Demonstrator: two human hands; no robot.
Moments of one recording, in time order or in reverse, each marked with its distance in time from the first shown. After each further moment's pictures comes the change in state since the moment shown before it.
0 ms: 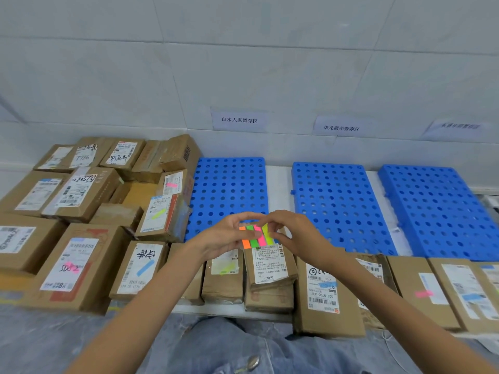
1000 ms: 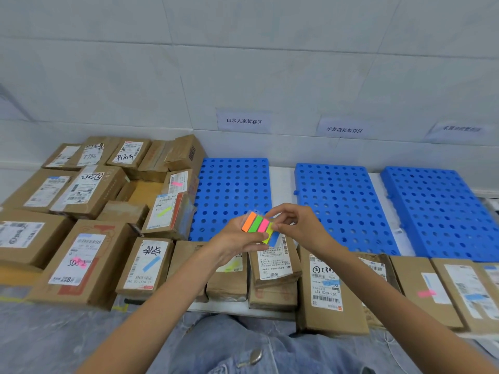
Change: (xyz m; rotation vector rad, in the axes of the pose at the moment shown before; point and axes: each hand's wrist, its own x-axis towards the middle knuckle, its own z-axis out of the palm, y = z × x) left_hand -0.006 -0.015 0.017 -0.094 0.169 0.038; right_hand 0.010 0.002 0.008 0.376 0.122 0.355
